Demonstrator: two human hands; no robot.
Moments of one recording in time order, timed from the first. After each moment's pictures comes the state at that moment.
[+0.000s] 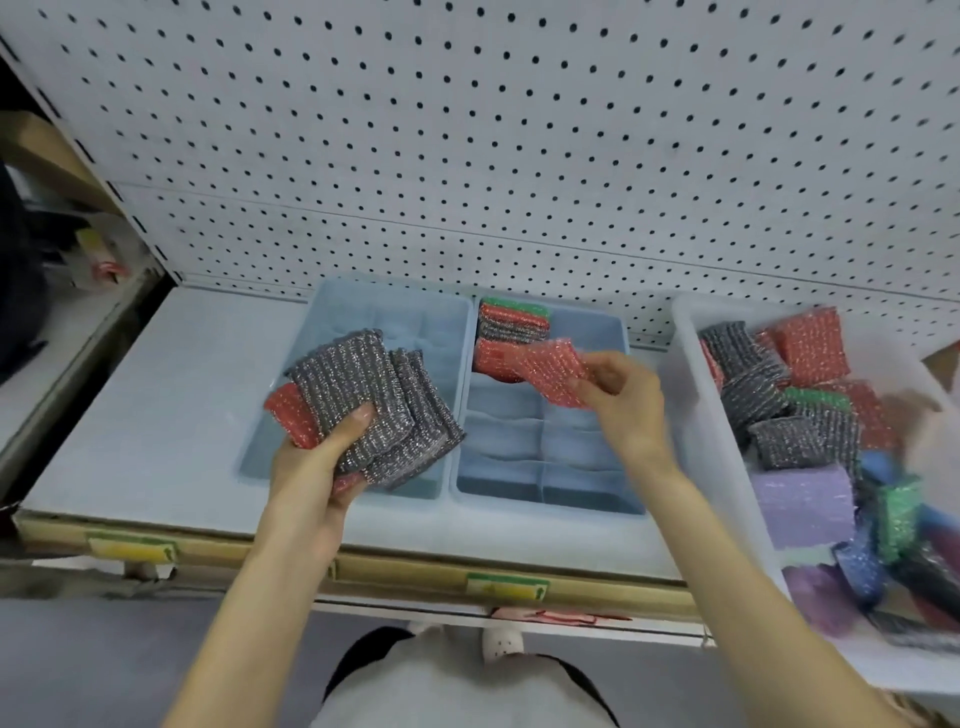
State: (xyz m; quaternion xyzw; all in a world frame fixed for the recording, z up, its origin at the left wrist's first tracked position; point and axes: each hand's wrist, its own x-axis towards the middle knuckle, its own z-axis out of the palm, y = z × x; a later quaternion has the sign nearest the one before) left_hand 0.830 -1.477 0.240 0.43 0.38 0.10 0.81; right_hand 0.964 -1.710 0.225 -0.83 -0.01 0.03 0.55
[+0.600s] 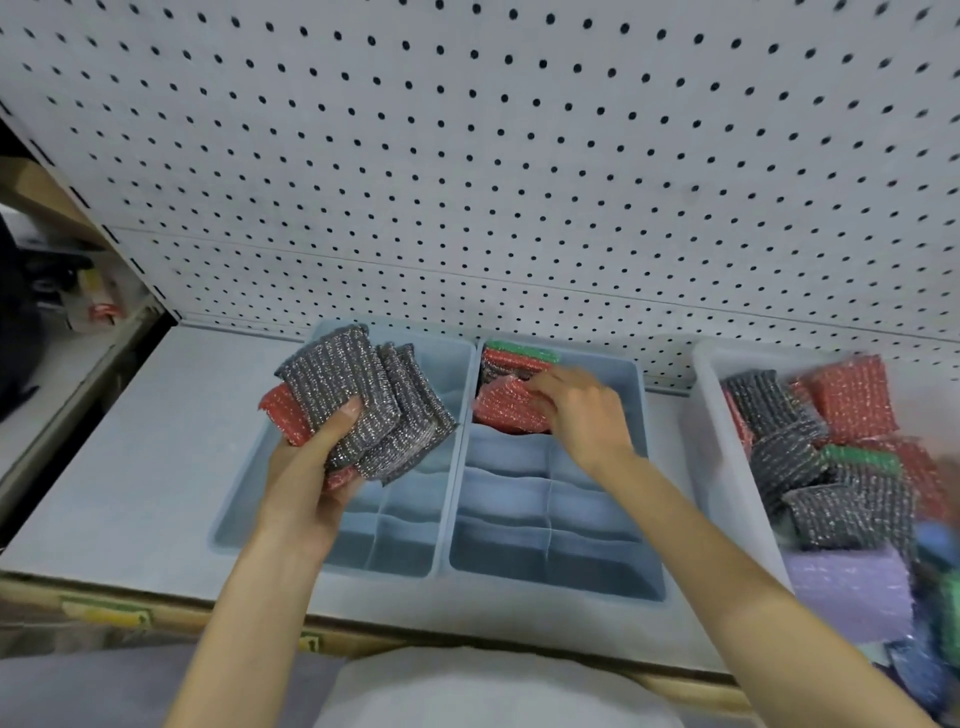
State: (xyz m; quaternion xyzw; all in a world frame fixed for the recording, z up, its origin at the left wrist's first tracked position) left_hand 0.895 -1.462 0.238 0.41 0.37 0.11 0.82; right_hand 1.046 -1.681 0.179 -0.93 -0.30 -0.09 0.18
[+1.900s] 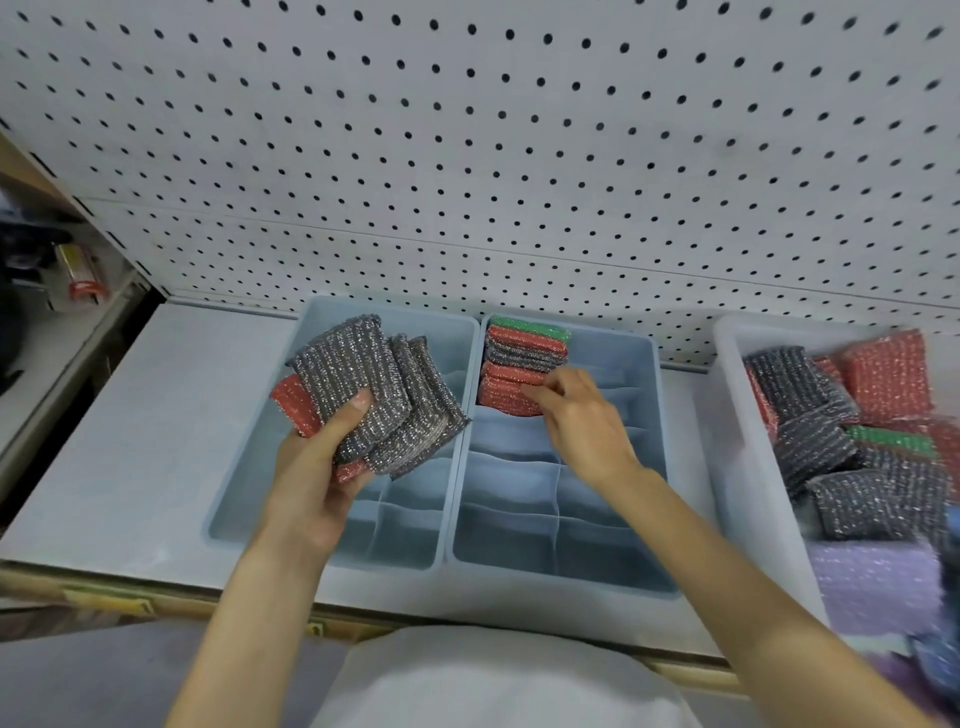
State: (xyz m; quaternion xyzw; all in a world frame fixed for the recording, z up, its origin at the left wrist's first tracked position) left_hand 0.903 -1.464 0.223 0.43 0.38 0.07 0.81; right_hand 1.035 -1.686 0.138 -0.93 -0.33 -0.08 0.17
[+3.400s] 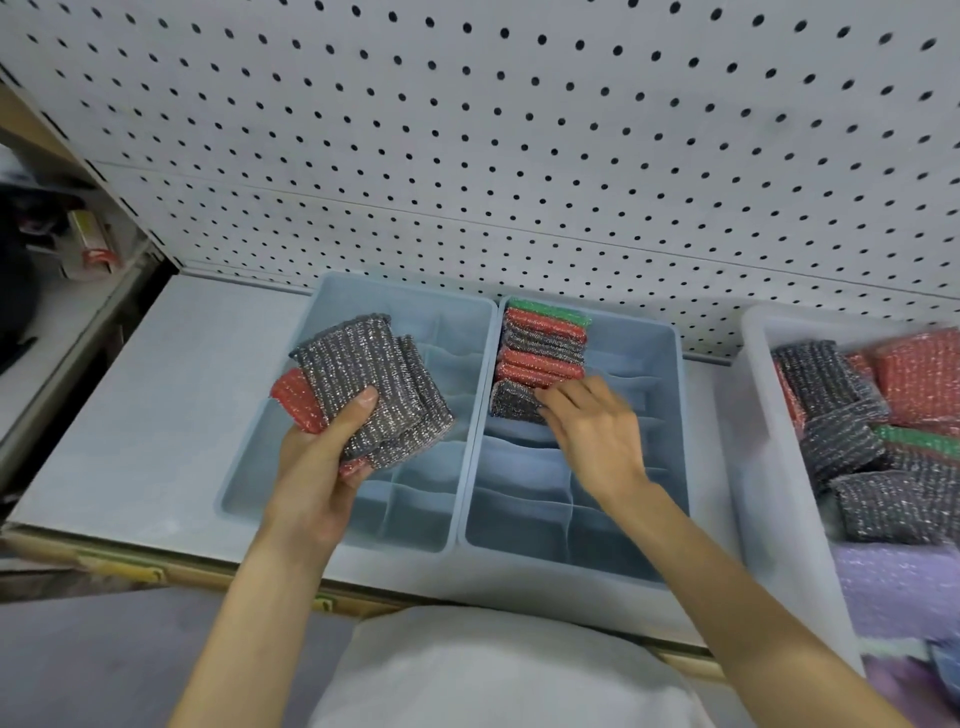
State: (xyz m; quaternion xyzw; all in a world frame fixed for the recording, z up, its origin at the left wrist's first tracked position) left_hand 0.888 -1.460 0.211 0.47 0.37 0.08 0.80; right_hand 1.014 -1.681 0.137 -0.92 -0.34 -0.17 0.13
